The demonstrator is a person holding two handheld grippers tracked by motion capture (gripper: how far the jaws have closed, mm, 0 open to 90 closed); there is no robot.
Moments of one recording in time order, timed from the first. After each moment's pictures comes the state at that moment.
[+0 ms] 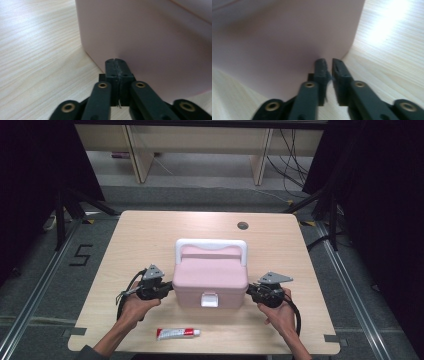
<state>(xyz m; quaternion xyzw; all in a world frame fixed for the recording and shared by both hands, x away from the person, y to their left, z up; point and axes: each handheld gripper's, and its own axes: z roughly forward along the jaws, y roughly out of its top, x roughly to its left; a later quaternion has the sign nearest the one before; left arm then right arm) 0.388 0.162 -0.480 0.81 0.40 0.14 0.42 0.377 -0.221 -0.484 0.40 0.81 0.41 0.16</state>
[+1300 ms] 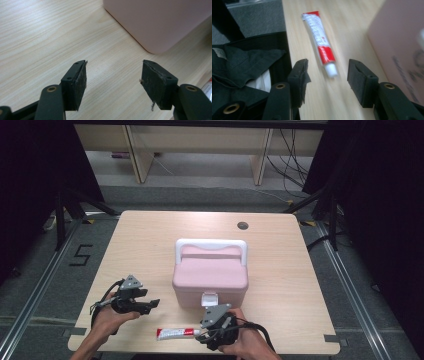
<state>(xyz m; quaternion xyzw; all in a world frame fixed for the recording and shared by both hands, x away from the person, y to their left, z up) 0.354 0.220 -0.478 0.83 0.41 0.13 0.36 0.292 -0.089 -0.456 0.13 0.94 0.33 0.05</state>
